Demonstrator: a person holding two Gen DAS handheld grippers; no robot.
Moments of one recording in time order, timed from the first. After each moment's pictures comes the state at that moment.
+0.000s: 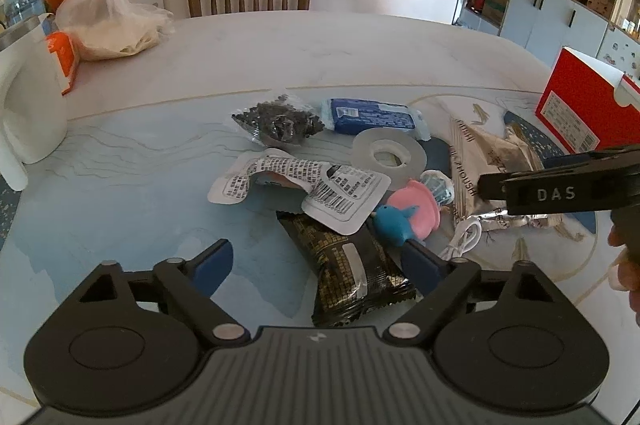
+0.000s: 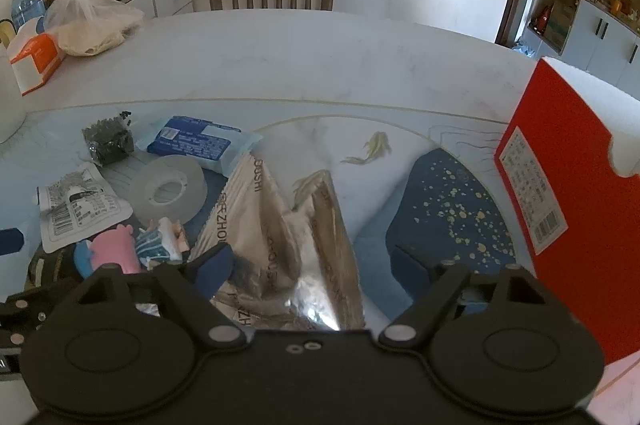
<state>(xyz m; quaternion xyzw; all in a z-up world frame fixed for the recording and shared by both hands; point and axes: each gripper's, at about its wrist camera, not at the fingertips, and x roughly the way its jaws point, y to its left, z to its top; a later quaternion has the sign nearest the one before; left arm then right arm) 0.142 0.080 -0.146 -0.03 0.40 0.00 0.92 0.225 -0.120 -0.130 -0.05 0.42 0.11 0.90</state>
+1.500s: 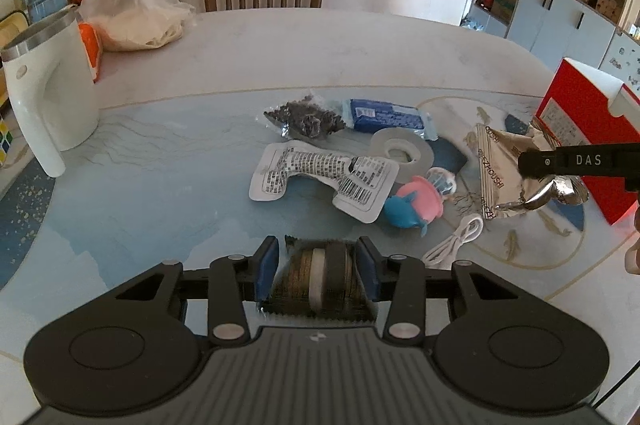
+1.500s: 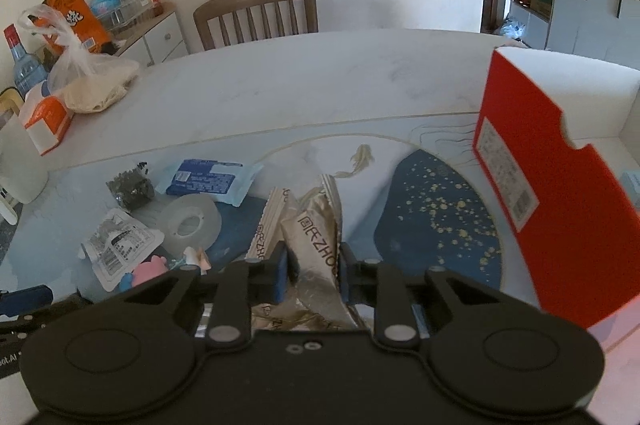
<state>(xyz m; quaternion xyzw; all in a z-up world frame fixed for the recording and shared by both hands) 0.119 0.097 -0.120 -0.04 0.41 0.02 0.91 0.208 -0.149 -0.099 0.04 0.41 0.11 0.91</state>
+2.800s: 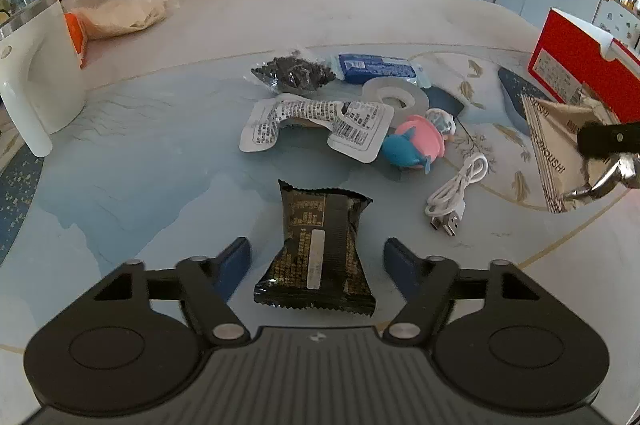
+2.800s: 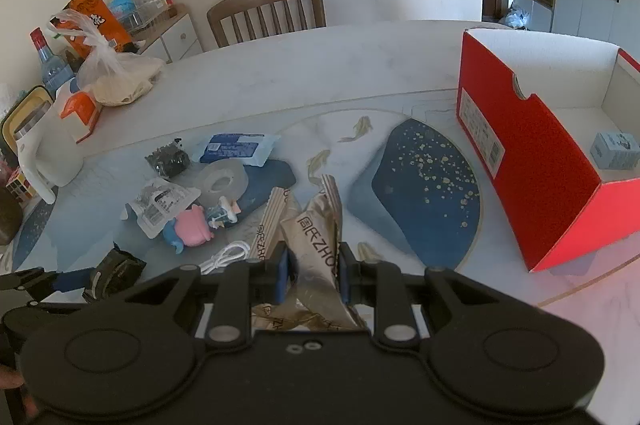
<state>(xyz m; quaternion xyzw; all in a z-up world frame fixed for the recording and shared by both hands) 0.104 0.094 -0.148 -0.01 0.43 0.00 0.90 0.150 -0.164 -0.083 0.07 0.42 0.12 0.90</state>
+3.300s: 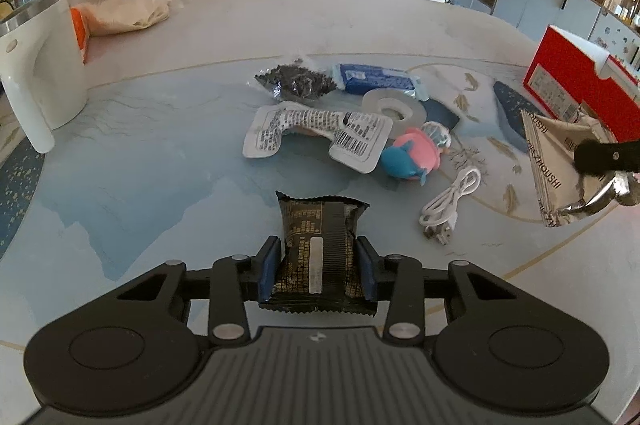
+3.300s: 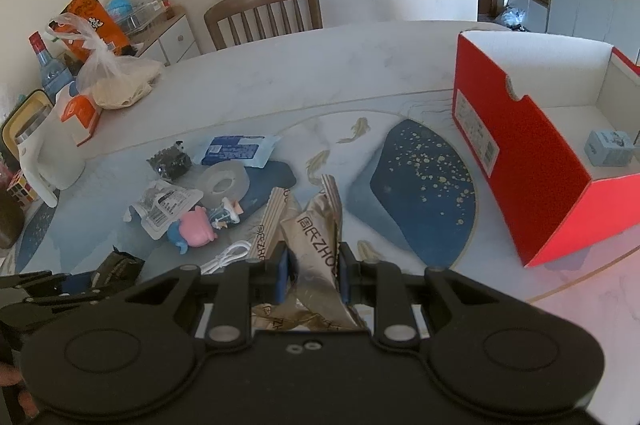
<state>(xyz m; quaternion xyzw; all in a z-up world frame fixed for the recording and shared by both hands) 0.101 0.100 -0.137 -0.03 0.43 -0.01 0.90 0.146 -0.164 -0.076 0.07 0.42 0.11 0.90</state>
